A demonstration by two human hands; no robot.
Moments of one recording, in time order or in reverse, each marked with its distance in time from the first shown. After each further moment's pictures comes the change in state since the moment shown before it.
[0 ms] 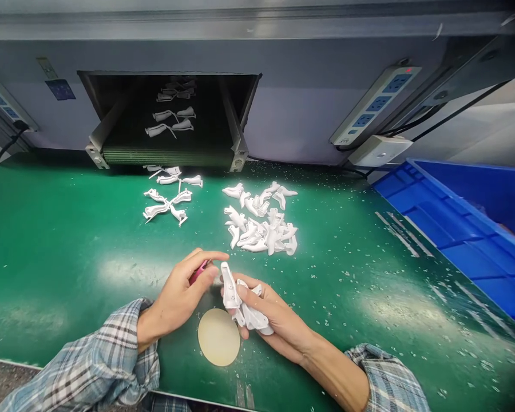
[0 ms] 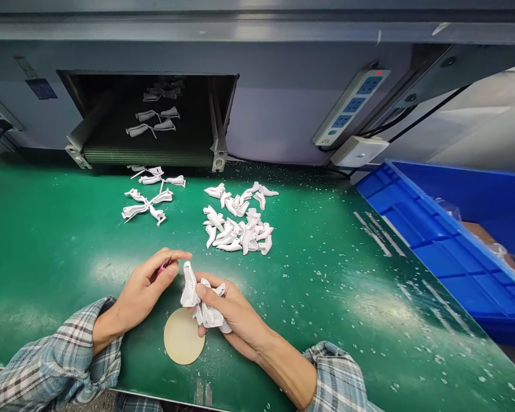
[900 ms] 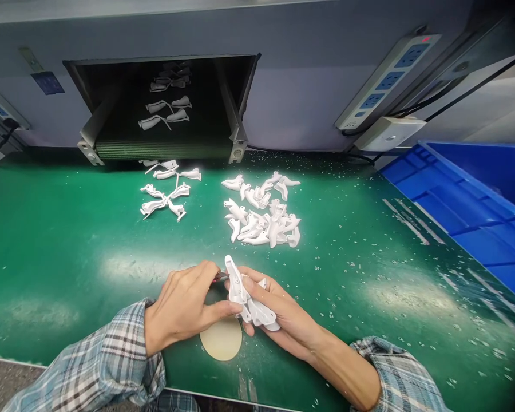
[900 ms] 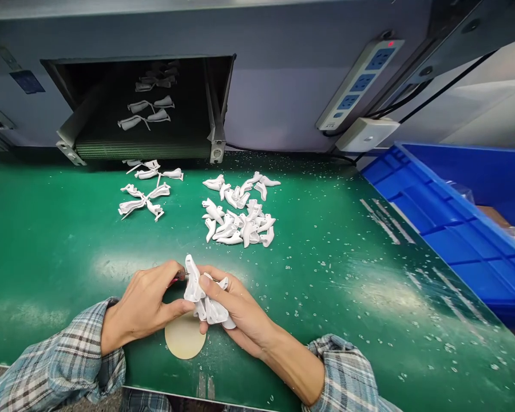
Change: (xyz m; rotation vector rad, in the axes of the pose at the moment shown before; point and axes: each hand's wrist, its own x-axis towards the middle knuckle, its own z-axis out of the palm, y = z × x) left_hand -0.010 -0.009 0.008 0.627 -0.122 0.200; right_hand -0.003 0.000 0.001 0.098 0.049 -0.013
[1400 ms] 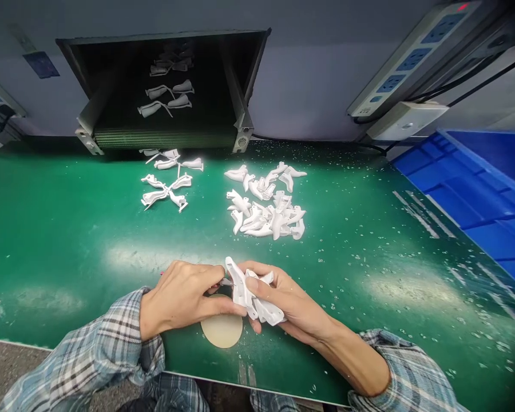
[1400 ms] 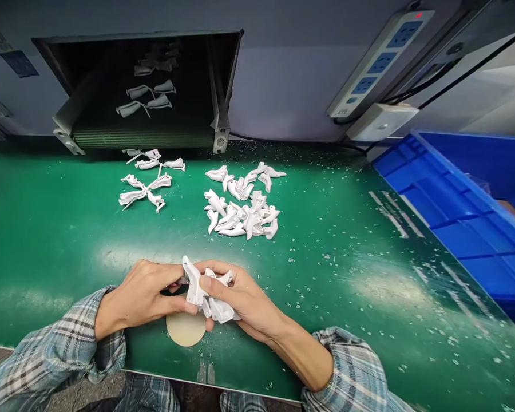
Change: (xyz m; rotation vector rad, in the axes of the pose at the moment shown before) left_hand 0.003 0.000 -0.013 -0.110 -0.146 0.054; right_hand -0.003 -0.011 -0.005 -0.113 -0.114 0.020
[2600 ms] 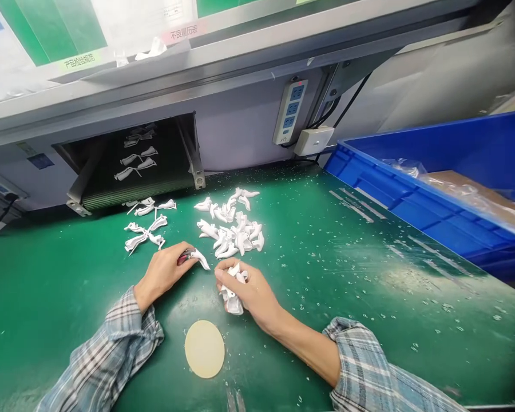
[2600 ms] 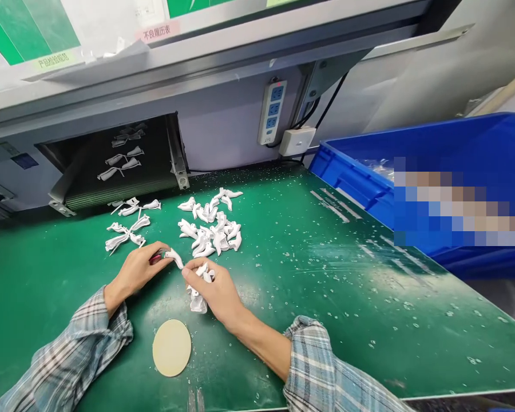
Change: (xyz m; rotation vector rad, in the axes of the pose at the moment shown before) left_hand 0.074 -0.047 -0.023 0.348 0.091 -0.078; right_hand 0.007 -0.003 -0.007 -0.267 0.416 -0.355
